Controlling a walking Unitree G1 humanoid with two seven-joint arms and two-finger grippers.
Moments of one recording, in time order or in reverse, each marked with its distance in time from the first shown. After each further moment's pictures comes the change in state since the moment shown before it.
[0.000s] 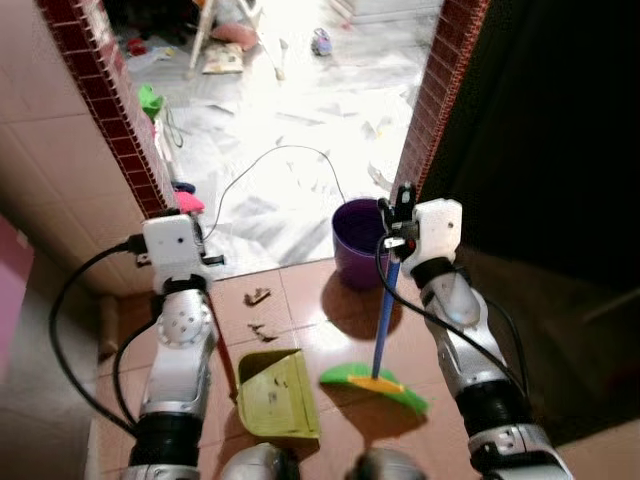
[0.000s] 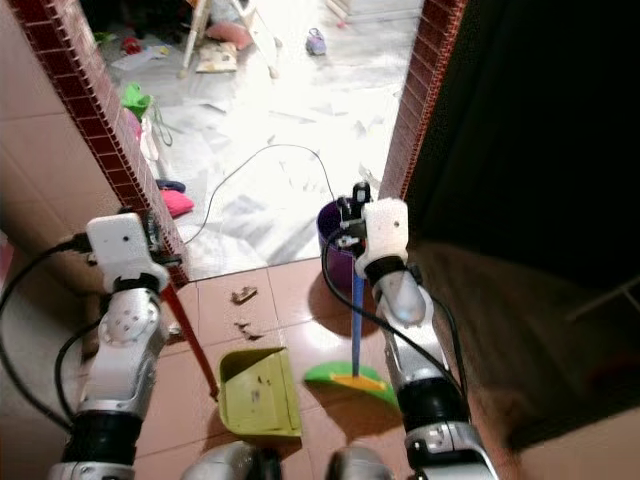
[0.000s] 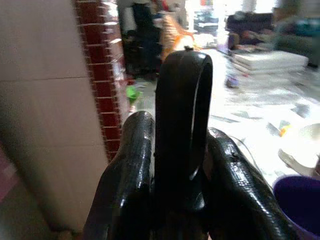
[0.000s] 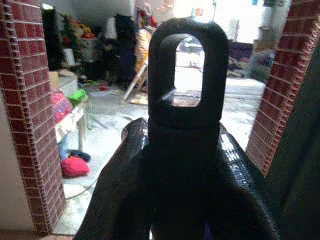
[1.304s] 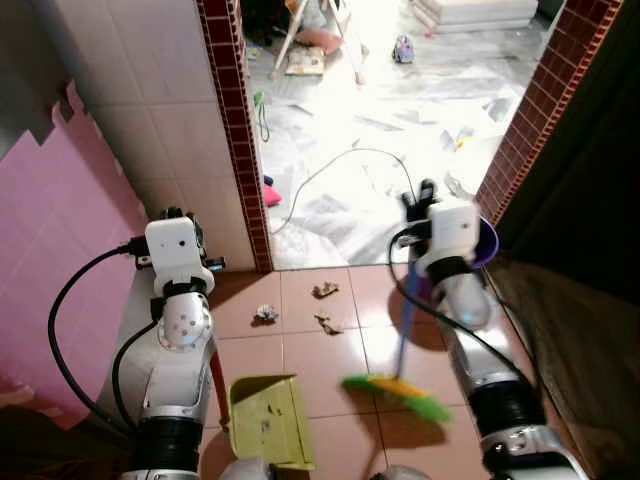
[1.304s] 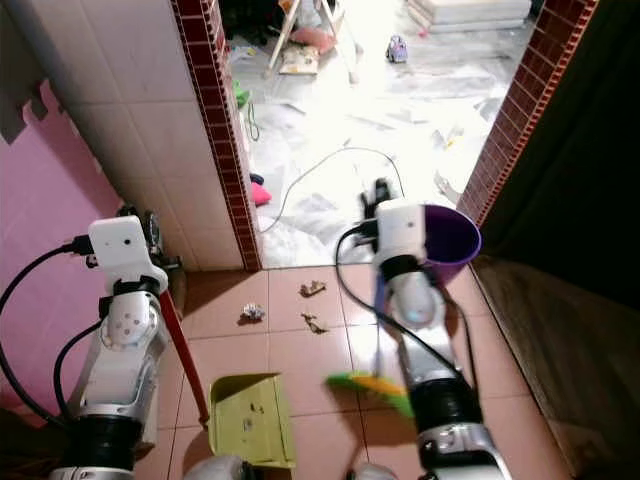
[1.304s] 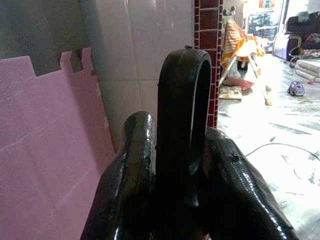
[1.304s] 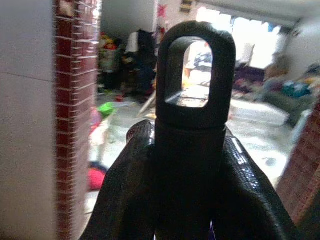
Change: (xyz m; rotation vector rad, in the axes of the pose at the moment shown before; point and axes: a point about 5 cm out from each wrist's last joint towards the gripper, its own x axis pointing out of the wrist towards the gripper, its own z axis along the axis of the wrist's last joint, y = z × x) left arm 0.001 0.011 0.003 0.036 -0.025 0.036; right arm 0.001 -0.019 0.008 -0.123 -0.042 -0.143
